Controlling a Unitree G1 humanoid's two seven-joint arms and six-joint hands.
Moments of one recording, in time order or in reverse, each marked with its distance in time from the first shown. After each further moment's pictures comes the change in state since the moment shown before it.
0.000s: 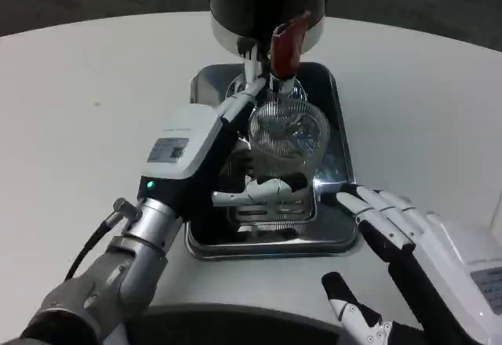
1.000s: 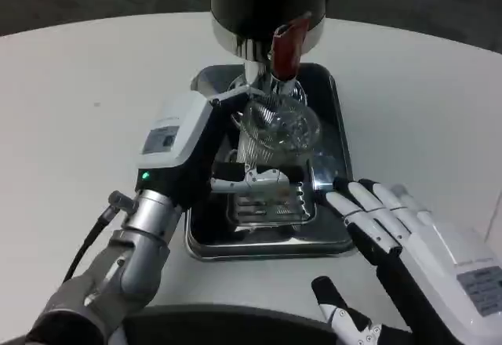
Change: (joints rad) left arm 0.013 -0.033 0.119 -0.046 -0.035 -0.019 -0.065; right arm -0.013 -0.001 0.025 0.014 -0.035 -0.012 -0.004
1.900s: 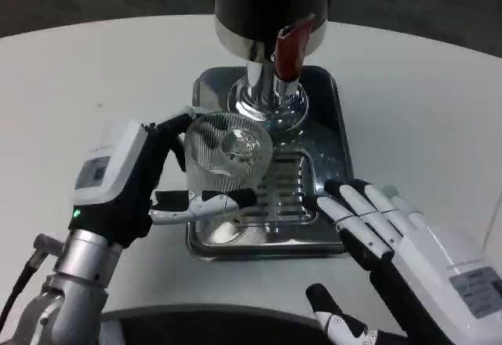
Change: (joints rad) left arm 0.370 0.061 0.257 -0.519 -0.051 0.044 -0.250; right arm -0.011 -0.054 0.008 0.005 0.022 -0.001 -0.004
